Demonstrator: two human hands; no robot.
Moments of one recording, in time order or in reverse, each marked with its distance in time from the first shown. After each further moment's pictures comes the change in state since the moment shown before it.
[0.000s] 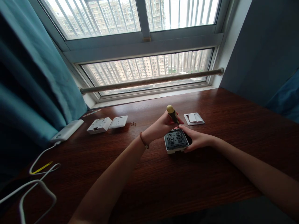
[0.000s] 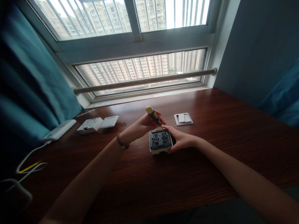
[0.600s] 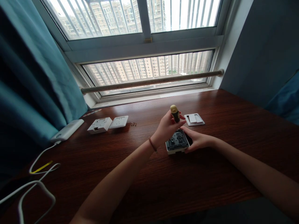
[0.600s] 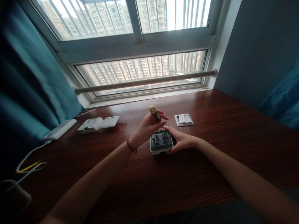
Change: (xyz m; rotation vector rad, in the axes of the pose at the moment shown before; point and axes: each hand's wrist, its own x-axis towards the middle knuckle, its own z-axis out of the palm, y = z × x) left_hand 0.005 -0.011 0.016 0.222 0.294 0.069; right_hand 0.002 -0.007 -0.001 0.041 -0.019 0.032
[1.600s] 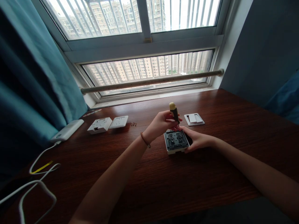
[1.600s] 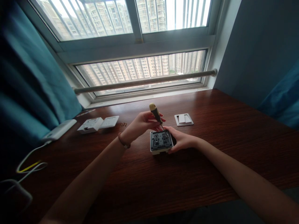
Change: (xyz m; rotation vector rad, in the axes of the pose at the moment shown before) left_hand 0.003 0.010 -0.022 -0.134 -0.195 -0.192; right_hand 0.000 0.002 0.000 0.030 -0.012 -0.013
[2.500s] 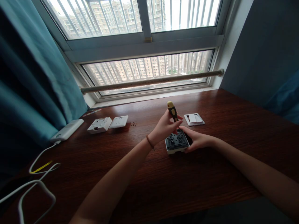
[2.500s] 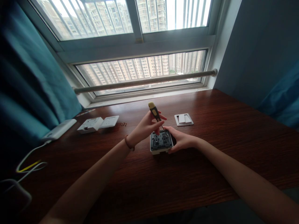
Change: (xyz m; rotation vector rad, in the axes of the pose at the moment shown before) left_hand 0.001 -0.011 0.014 0.101 0.119 0.064; right_hand 0.000 0.000 0.000 0.007 0.004 0.009
